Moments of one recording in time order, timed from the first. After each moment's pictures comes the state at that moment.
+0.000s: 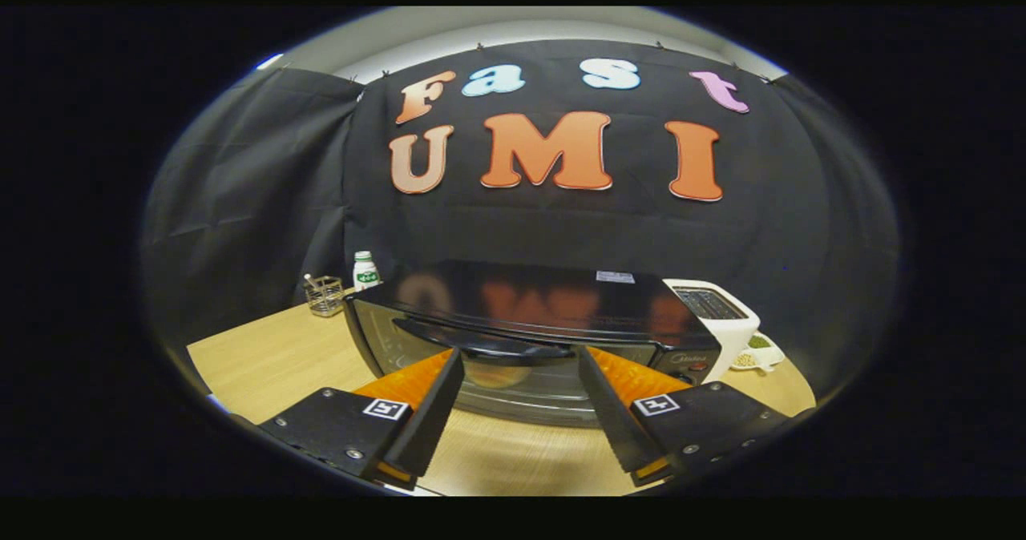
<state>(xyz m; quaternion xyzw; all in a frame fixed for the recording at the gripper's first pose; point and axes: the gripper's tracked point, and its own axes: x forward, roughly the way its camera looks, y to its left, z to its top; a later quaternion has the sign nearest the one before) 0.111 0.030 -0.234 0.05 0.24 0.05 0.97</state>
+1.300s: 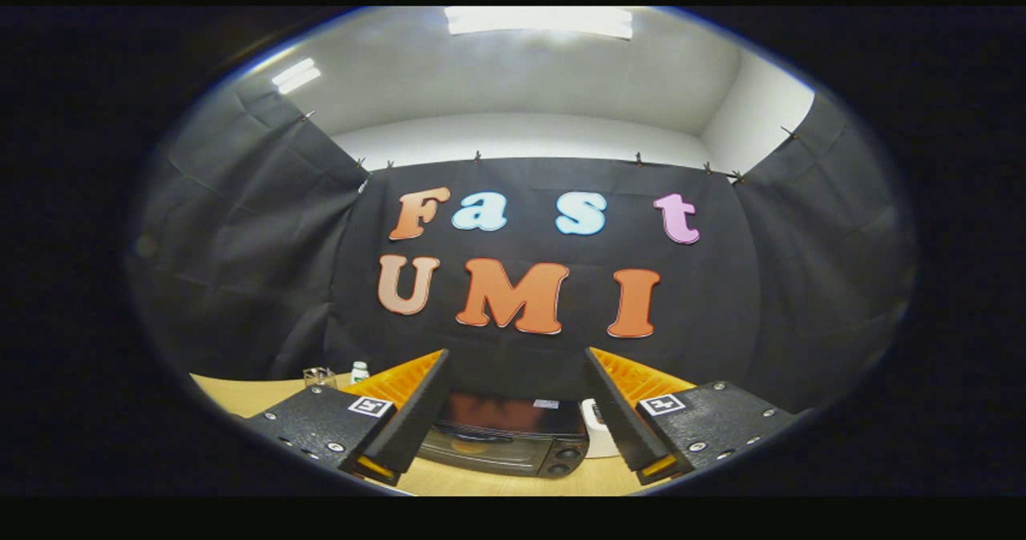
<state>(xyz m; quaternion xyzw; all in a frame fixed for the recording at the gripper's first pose) 0.037 -0.011 0.023 0.01 -0.02 -0.02 1.00</state>
